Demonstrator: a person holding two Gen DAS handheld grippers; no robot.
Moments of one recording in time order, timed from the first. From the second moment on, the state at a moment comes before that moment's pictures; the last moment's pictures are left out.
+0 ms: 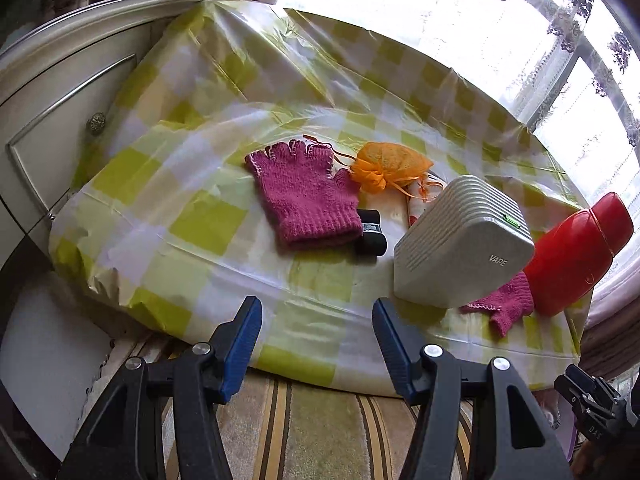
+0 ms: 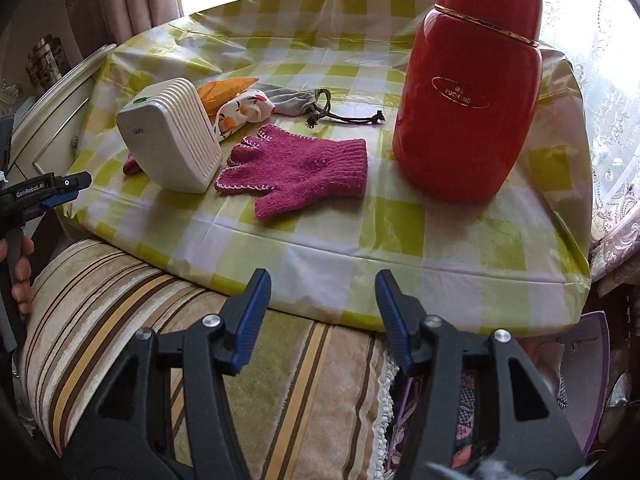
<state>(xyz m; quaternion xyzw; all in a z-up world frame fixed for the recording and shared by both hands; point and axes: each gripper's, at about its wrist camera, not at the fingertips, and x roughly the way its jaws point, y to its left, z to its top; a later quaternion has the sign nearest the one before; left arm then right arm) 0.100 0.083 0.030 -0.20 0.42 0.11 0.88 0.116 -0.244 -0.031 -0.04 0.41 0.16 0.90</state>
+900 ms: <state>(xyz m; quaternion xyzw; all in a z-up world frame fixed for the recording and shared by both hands) 0.218 0.126 -0.013 -0.22 0.45 0.13 0.85 0.234 -0.172 -0.059 -0.13 0.42 0.21 0.87</state>
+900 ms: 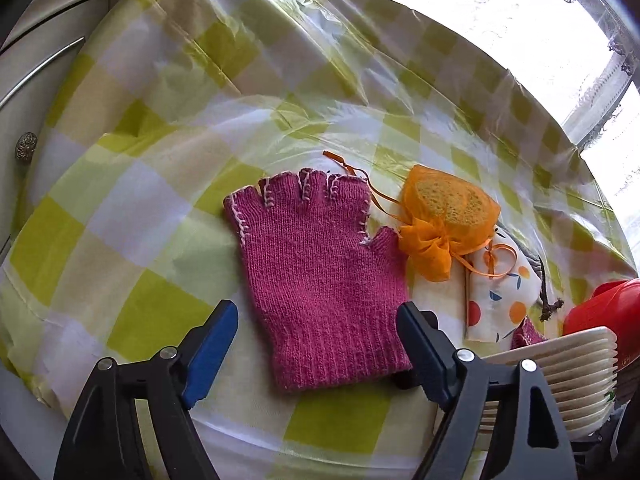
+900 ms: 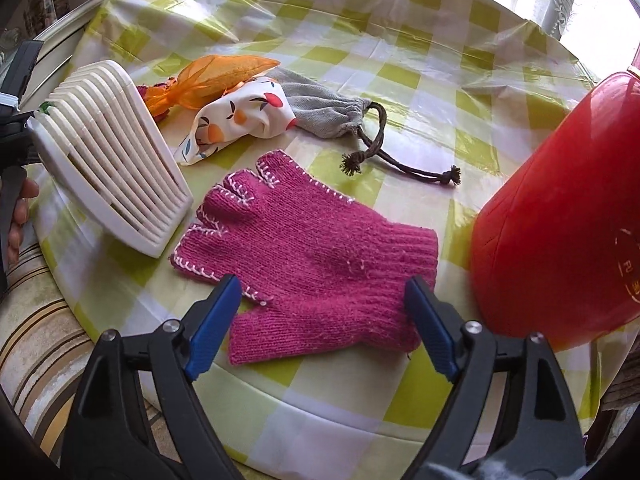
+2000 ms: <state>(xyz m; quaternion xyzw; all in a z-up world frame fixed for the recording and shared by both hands) 0.253 0.119 -0.023 -0.14 0.48 0.15 0.85 0.247 -0.151 -0.065 -0.16 0.42 0.25 0.86</state>
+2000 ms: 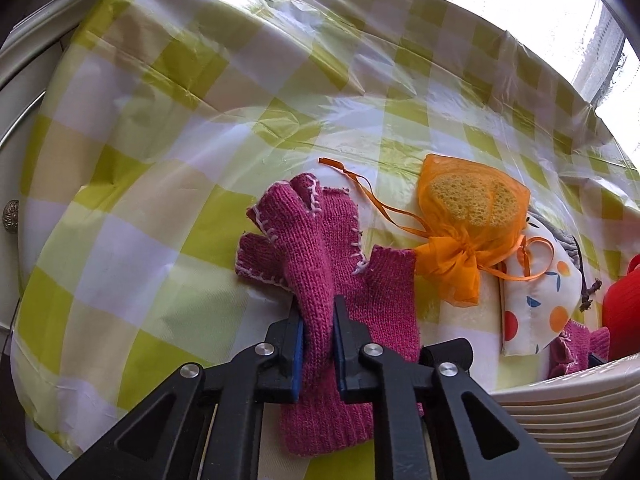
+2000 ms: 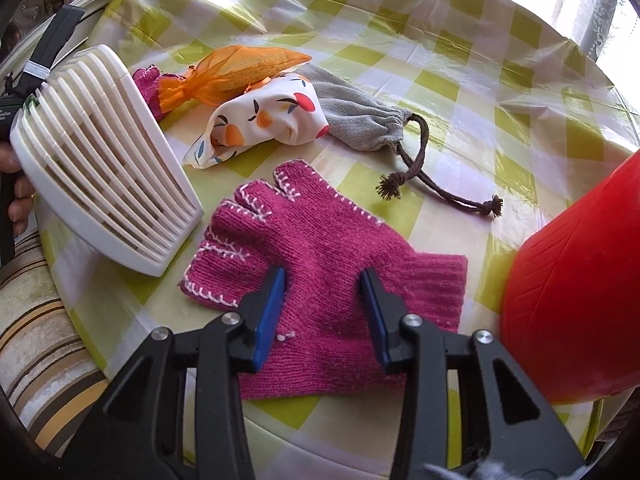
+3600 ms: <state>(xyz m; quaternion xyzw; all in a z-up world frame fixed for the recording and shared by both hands) 0.082 0.064 0.065 -0.15 0.41 0.07 0.90 0.125 -0.233 0.003 -0.02 0.36 0.23 0.90</state>
